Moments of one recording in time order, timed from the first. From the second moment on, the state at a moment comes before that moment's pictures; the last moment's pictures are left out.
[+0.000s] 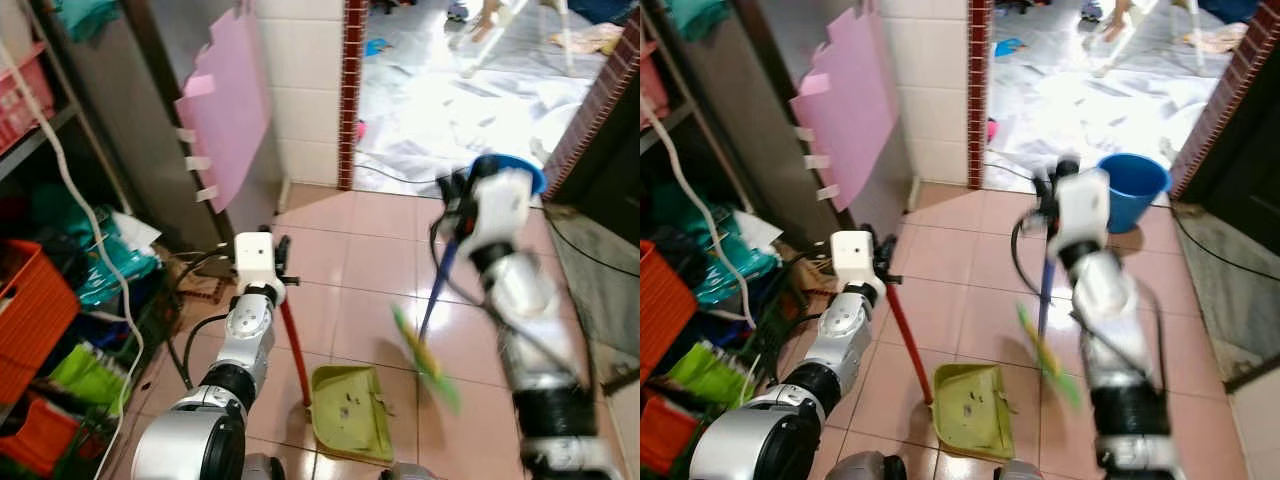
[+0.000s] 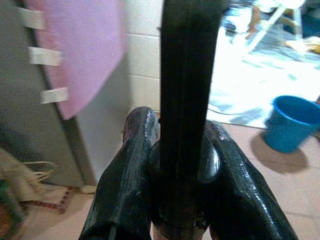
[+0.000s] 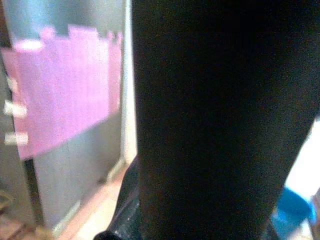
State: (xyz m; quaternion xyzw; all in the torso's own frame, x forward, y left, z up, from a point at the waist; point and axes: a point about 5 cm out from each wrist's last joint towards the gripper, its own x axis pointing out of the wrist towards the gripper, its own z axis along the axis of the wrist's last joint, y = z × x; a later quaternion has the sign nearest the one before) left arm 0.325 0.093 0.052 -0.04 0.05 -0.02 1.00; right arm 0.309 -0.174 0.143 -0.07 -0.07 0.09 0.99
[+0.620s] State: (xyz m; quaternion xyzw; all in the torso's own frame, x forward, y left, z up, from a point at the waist) left arm 0.324 0.100 0.052 -0.04 0.05 0.03 1.00; right arm 0.320 -0.139 0.155 0.10 -0.07 0.15 0.98
